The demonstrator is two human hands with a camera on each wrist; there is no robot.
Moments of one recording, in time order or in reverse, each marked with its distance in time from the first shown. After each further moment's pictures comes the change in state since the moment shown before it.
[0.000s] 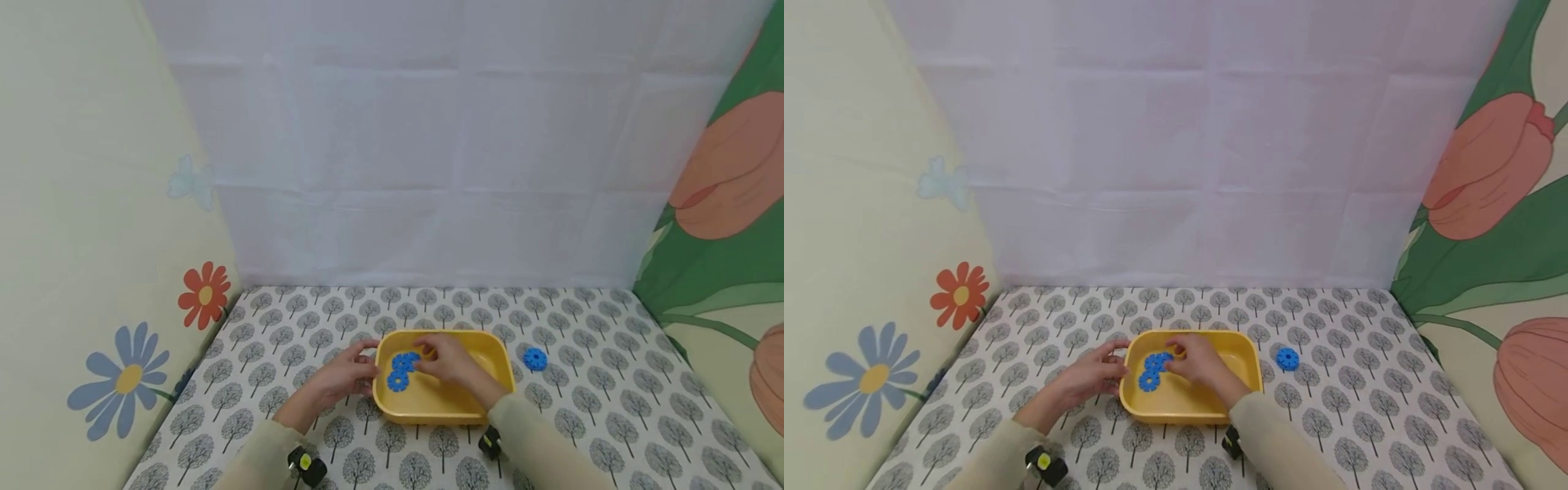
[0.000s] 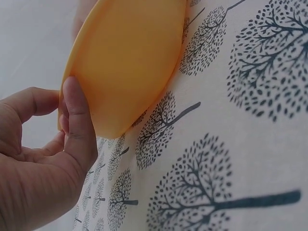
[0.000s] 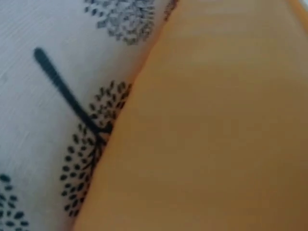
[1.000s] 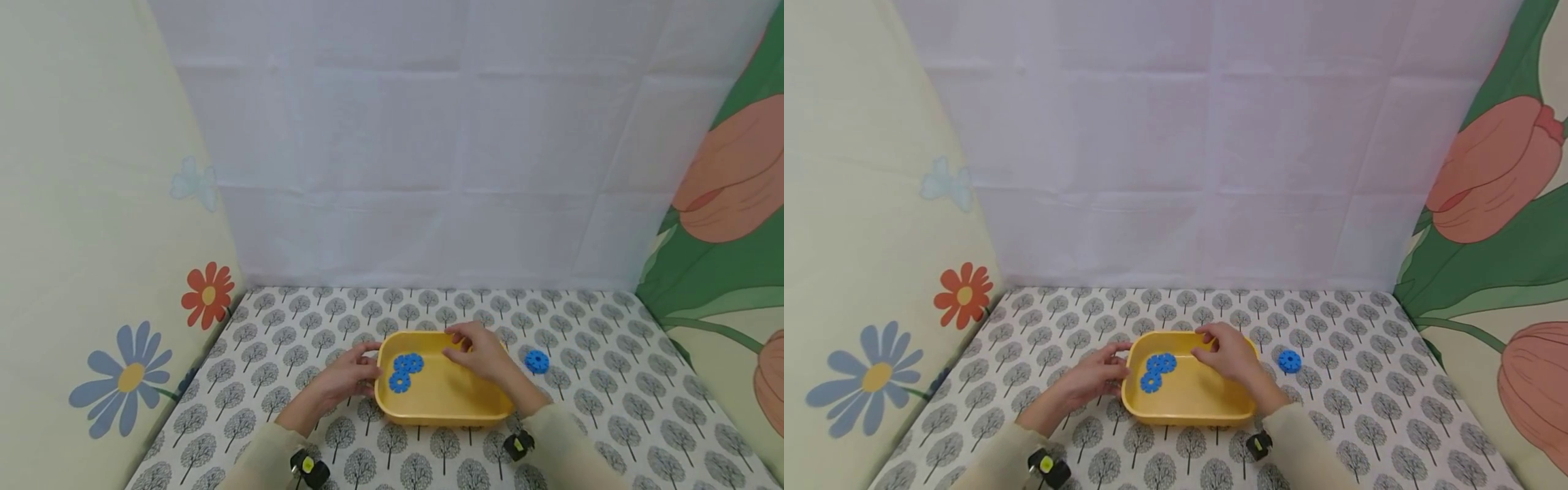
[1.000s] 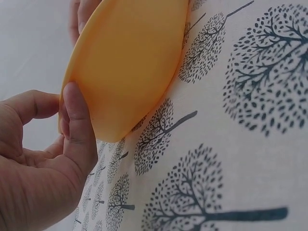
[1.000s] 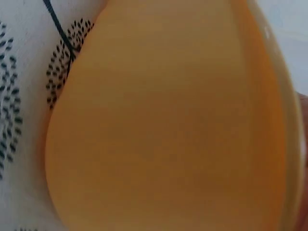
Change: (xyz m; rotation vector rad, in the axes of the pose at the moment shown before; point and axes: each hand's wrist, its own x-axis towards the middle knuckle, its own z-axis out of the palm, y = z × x) left_hand -0.004 -0.001 0.000 0.000 -0.014 0.027; right_hand -0.032 0.011 -0.042 0.003 0.196 -0.026
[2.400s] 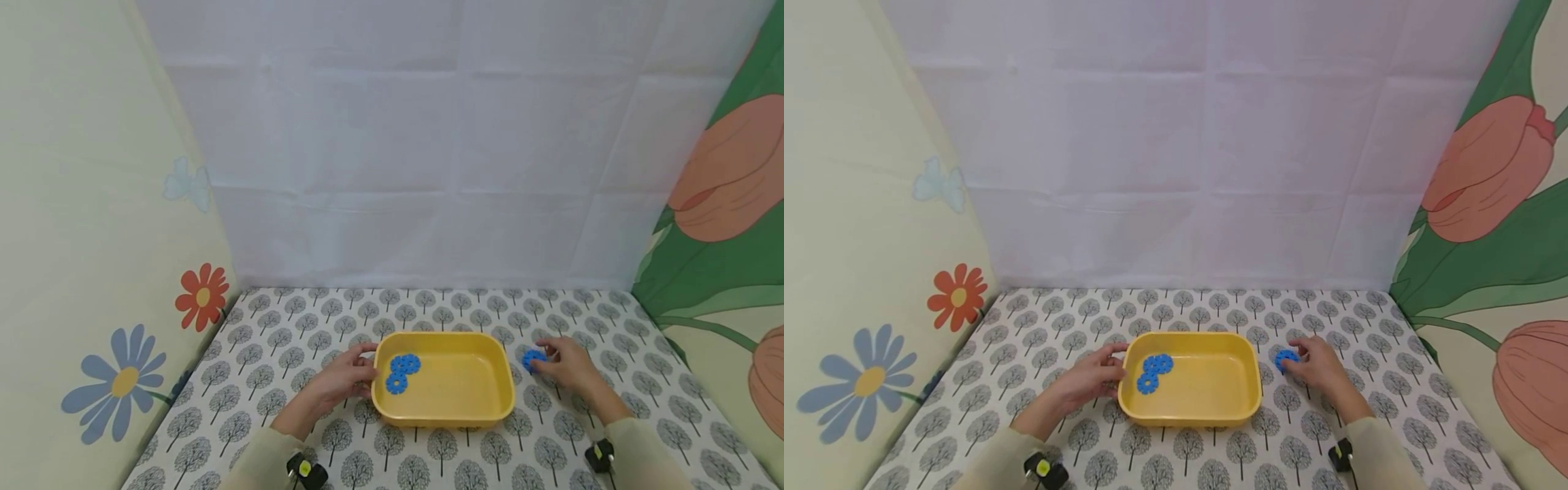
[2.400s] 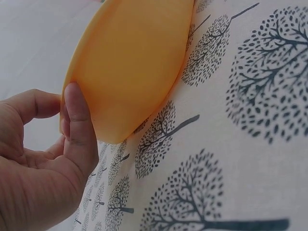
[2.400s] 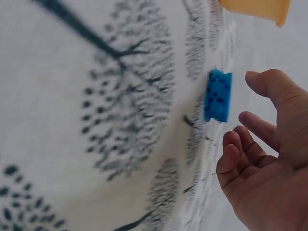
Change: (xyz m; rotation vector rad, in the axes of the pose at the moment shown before) left_hand 0.005 -0.004 0.001 0.011 0.028 0.002; right_hand -0.053 0.113 -0.085 -0.238 0.042 0.328
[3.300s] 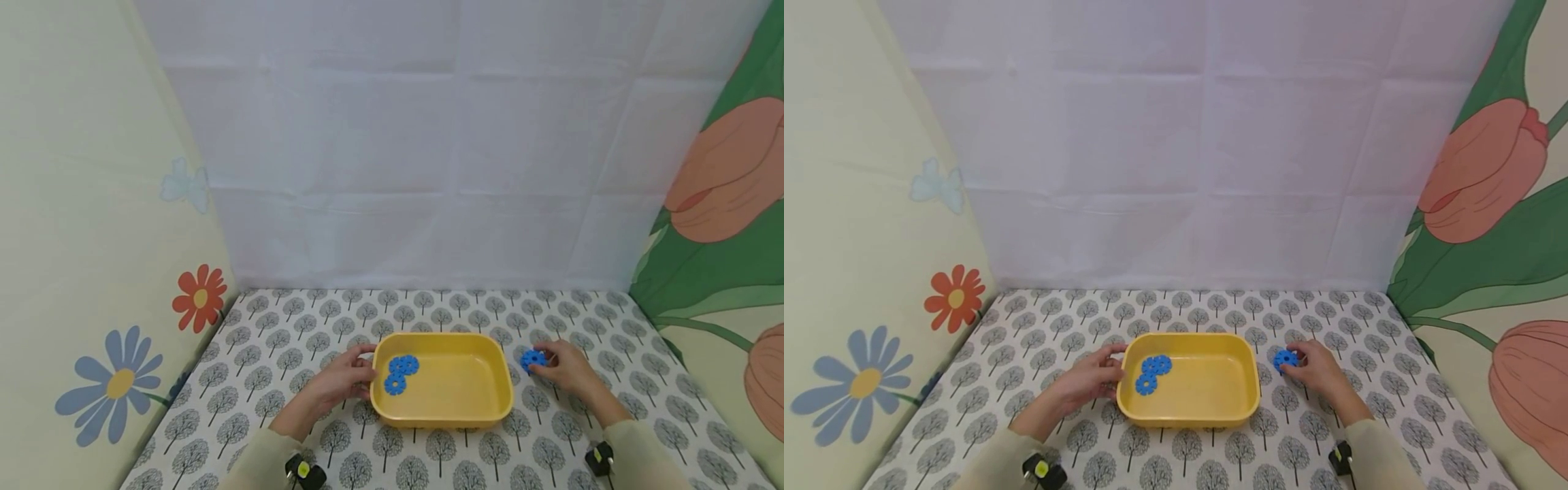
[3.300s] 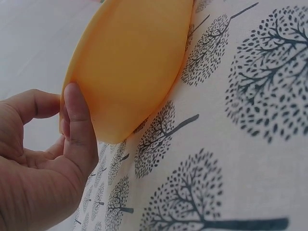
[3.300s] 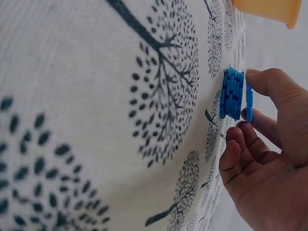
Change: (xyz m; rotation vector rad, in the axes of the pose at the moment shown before) left_hand 0.000 -0.001 -0.001 -0.008 -0.021 0.003; right_hand -0.007 0.003 0.002 0.021 -0.005 -0.085
